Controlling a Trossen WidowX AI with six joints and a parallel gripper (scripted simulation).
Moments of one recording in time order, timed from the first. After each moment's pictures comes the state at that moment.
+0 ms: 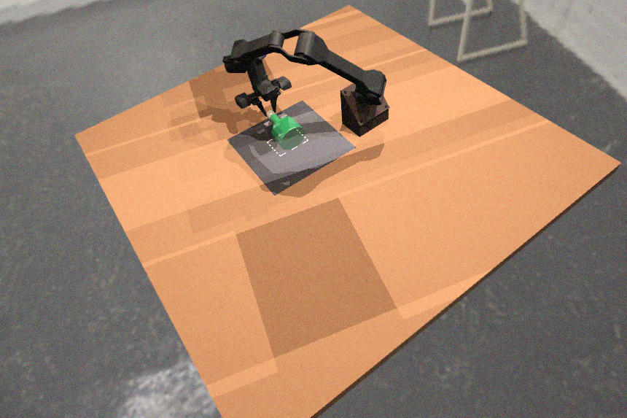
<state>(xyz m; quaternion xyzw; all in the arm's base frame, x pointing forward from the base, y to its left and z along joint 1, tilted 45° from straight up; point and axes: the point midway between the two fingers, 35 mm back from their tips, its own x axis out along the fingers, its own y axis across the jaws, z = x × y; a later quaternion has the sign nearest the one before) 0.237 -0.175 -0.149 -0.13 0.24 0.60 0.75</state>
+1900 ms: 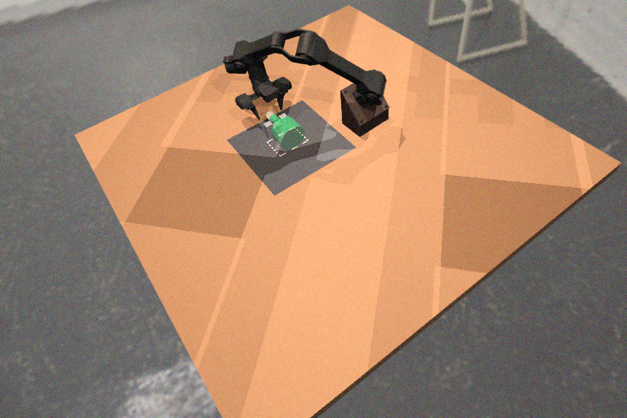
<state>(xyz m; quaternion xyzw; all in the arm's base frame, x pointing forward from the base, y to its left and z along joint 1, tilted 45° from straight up) 0.238 -0.174 -0.151 -0.15 0.25 0.60 0.75</state>
